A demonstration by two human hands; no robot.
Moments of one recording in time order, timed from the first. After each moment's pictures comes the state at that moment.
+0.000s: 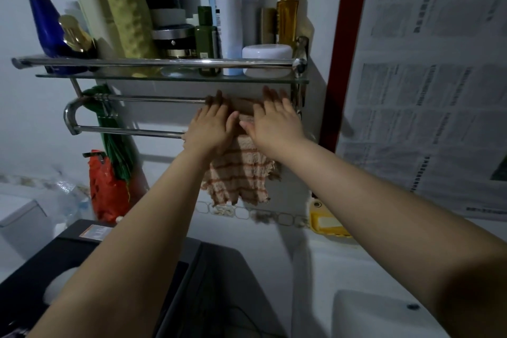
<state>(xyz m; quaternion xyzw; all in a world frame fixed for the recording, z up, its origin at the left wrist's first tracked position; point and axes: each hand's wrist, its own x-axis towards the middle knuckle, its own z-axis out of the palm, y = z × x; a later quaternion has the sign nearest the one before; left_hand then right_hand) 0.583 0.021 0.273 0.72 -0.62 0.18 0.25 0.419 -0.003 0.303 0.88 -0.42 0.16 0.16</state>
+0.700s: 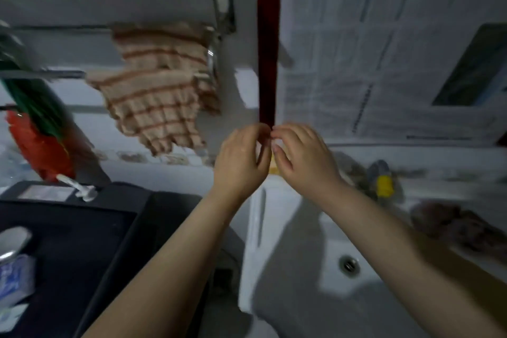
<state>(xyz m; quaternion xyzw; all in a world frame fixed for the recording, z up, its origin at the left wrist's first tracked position) 0.351 0.068 0.150 0.60 -0.67 0.06 0.42 0.212 0.024 0.150 0.86 -0.34 0.38 0.01</state>
